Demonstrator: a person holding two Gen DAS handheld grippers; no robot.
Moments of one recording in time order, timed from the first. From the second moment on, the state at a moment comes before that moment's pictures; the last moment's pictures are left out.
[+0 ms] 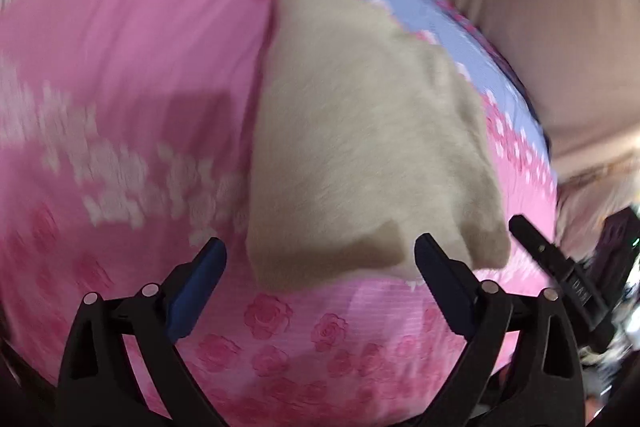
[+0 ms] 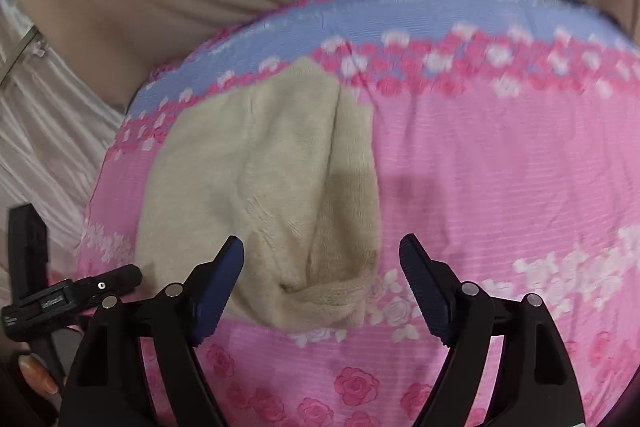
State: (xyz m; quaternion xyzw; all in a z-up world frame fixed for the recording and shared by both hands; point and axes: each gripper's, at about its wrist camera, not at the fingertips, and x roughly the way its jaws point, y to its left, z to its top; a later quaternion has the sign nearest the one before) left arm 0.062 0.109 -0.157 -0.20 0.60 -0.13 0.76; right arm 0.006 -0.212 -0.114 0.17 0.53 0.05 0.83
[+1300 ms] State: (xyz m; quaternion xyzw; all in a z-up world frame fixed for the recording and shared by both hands) left arm 0.091 0.070 -0.152 0.04 0.59 -0.13 0.80; right arm -0.004 -0.185 -0.131 0.12 0.56 -0.01 0.82
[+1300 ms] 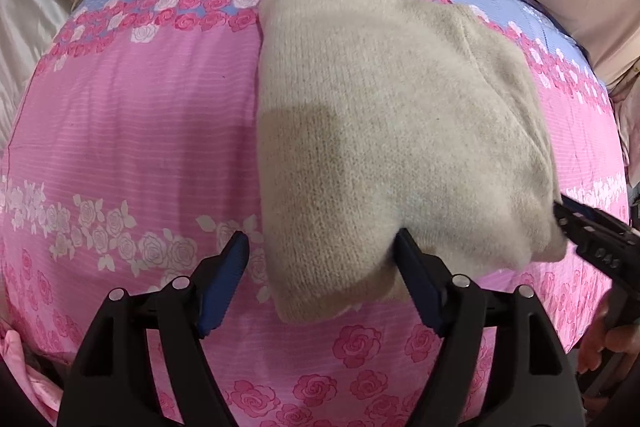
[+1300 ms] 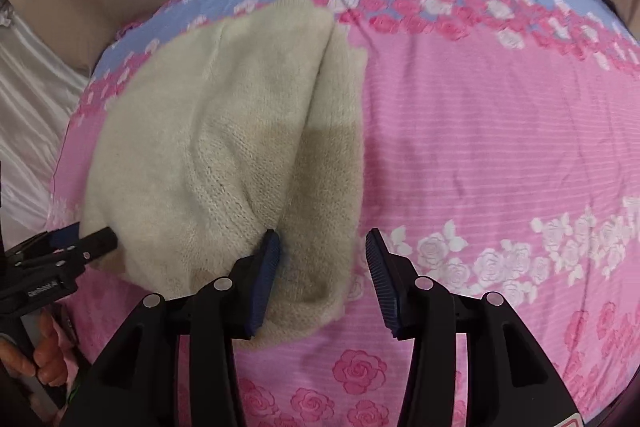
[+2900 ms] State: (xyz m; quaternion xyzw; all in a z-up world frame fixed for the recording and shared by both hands) left arm -0.001 0.027 -0.061 0.03 0.41 -0.05 0.91; right arm -0.105 -0.164 -0.045 0.03 0.44 -0.07 0.89
